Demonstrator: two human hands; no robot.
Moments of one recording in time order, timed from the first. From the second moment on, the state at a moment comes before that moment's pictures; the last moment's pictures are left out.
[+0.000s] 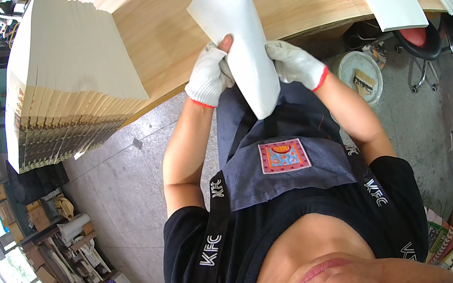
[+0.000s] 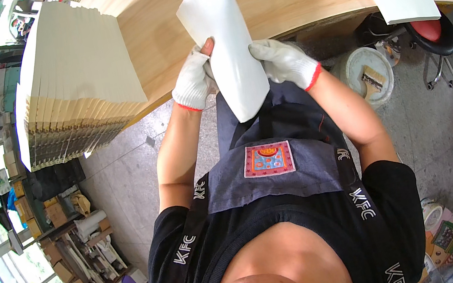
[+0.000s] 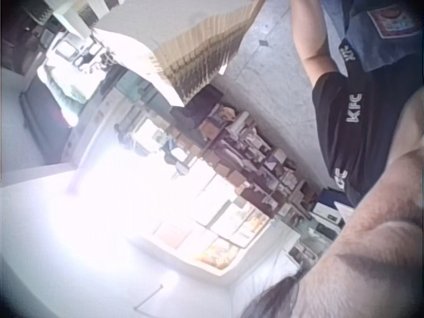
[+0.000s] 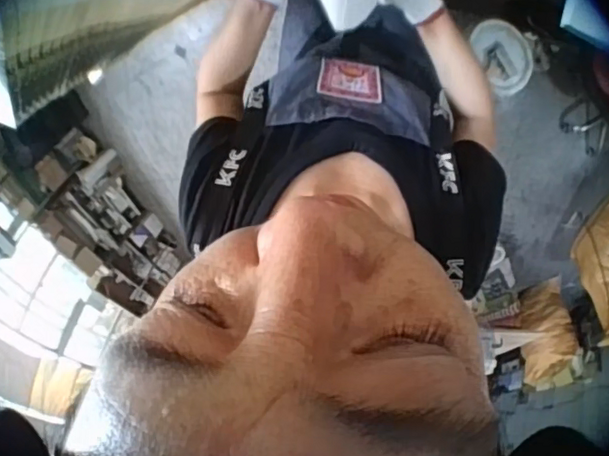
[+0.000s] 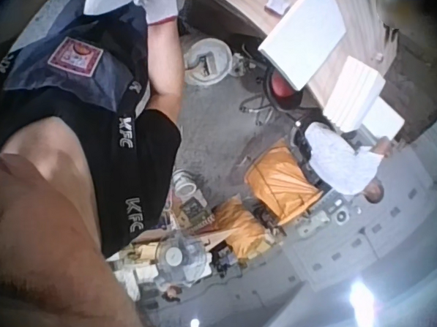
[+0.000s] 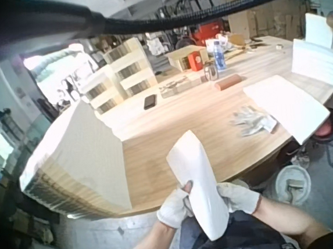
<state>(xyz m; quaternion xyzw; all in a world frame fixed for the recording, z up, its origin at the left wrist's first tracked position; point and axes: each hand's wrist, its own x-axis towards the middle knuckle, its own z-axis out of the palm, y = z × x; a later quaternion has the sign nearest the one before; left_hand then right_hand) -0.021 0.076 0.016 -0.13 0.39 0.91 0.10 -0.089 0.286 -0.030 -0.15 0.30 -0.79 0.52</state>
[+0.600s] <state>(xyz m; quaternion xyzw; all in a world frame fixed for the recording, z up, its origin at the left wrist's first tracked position) -0.023 0.081 0.038 -0.15 0.56 0.81 0.07 -0.107 0.285 -0.008 -0.08 0.36 -0.84 0.40</state>
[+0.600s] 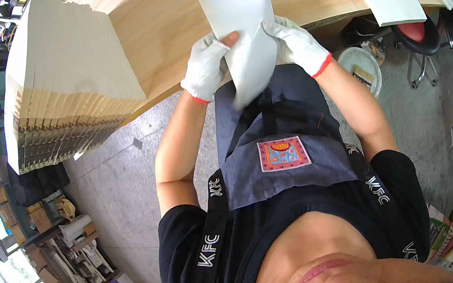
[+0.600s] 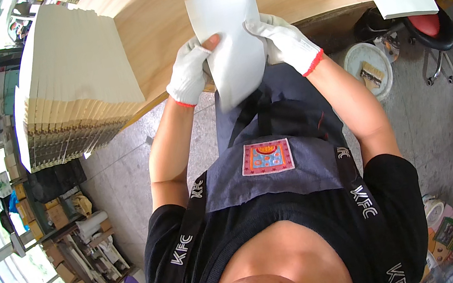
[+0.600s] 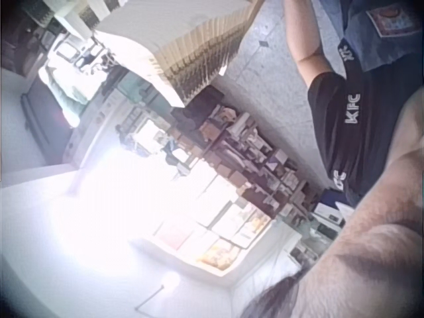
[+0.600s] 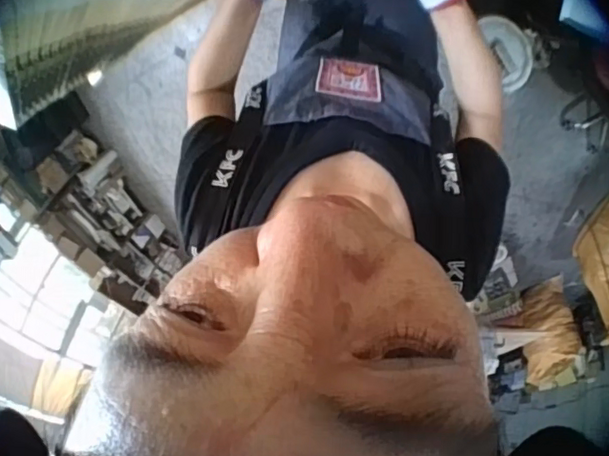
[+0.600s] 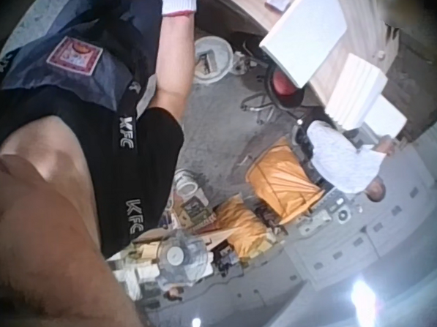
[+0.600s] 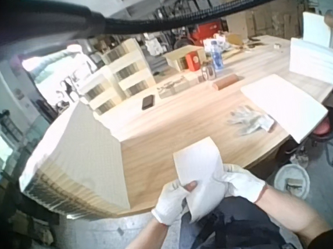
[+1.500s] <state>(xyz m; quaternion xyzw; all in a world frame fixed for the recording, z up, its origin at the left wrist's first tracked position) -0.220 0.067 0.058 0.04 0.91 0.16 0.37 -0.114 0.500 -0.061 0.22 0.51 -0.82 0.15</state>
